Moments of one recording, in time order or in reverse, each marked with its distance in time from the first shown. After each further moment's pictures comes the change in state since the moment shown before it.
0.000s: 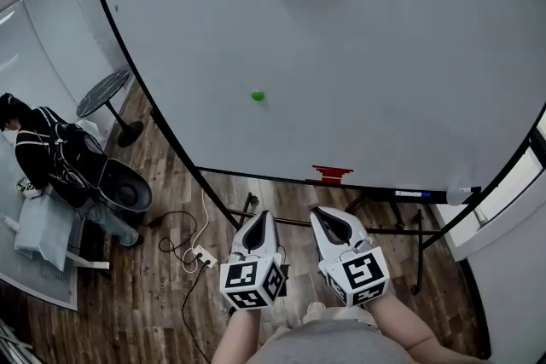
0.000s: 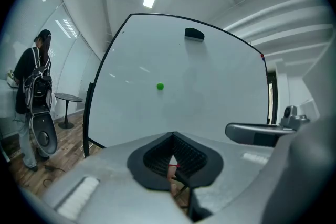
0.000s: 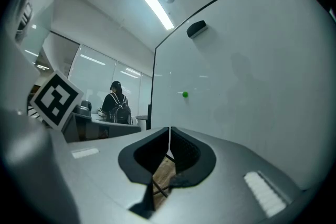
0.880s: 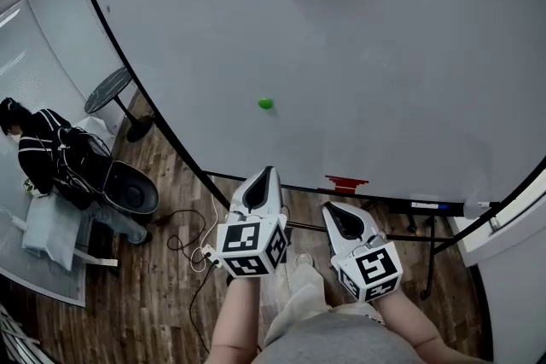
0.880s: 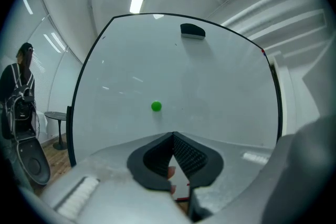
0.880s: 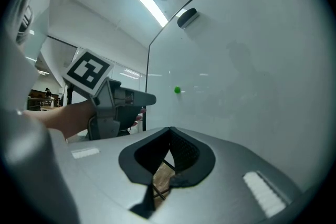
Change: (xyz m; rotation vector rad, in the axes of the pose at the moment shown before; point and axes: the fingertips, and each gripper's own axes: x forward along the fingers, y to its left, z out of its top) left arm 0.099 0.012 0.086 0.129 -0.082 -0.024; right arm 0.052 -0.045 -0.007 0.035 -0.001 0.021
